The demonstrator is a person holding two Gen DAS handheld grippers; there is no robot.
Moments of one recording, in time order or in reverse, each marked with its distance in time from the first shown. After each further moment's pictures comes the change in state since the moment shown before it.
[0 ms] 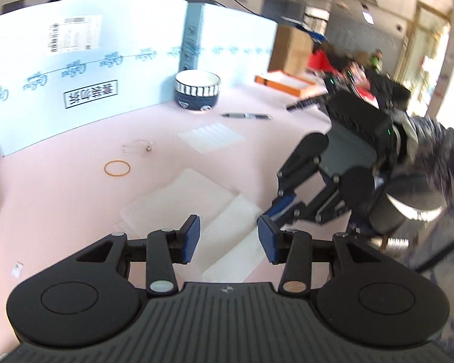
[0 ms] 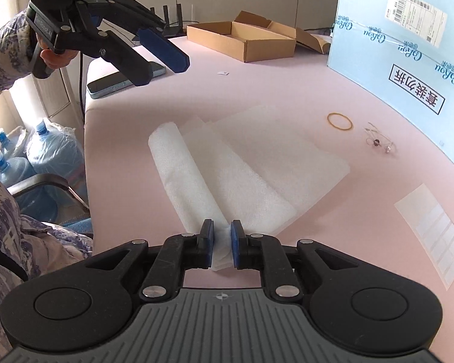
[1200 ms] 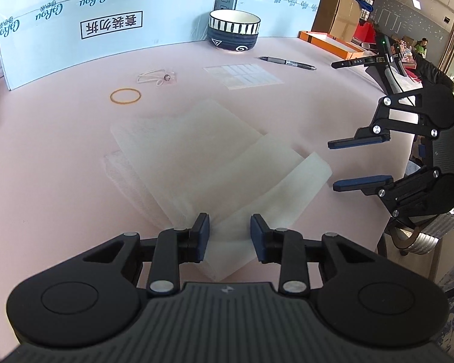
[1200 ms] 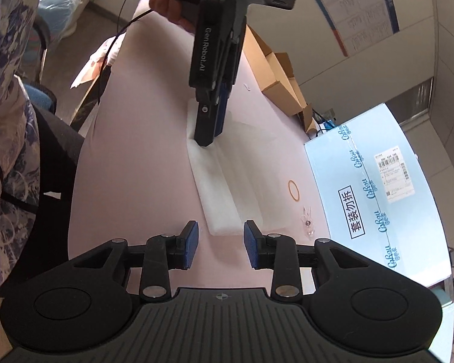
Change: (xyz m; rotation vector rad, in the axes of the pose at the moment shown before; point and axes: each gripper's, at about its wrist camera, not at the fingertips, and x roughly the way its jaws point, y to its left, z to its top) left arm 0.065 0.017 -0.034 -0.020 0.193 0.098; right arm -0.003 0.084 -0.045 -0.781 0.023 -0.419
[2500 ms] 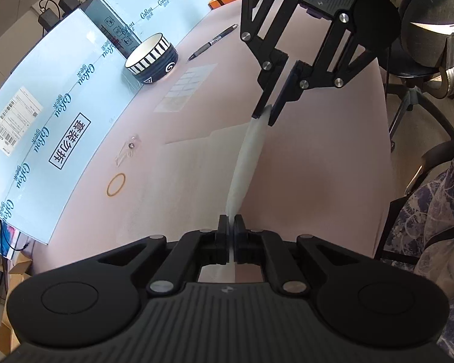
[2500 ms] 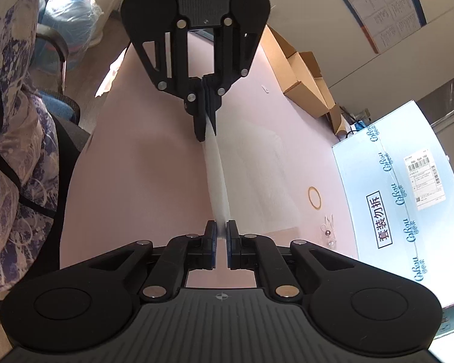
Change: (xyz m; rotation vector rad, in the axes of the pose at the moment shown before) left arm -0.008 -0.074 -0.014 0.708 0.068 0.185; right arm 0.004 -0.052 0.004 0.209 -0.053 0.247
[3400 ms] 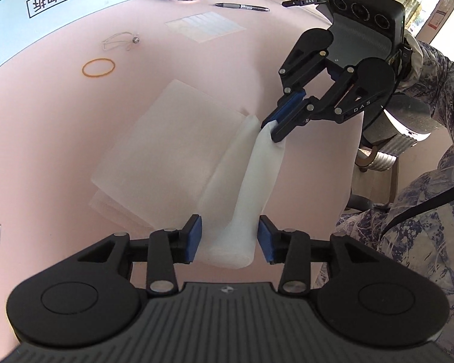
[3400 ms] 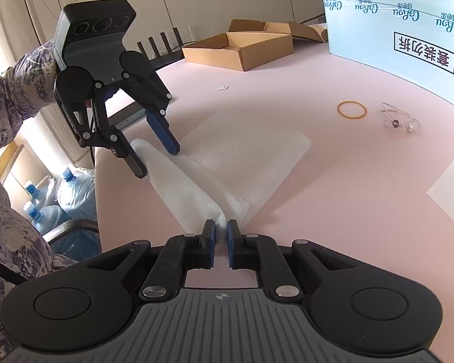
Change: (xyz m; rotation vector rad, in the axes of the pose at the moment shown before) left arm -0.004 0.110 -0.055 -0.488 0.089 -0.439; right arm 0.046 -0.079 -0.031 0.808 -0.113 0.349
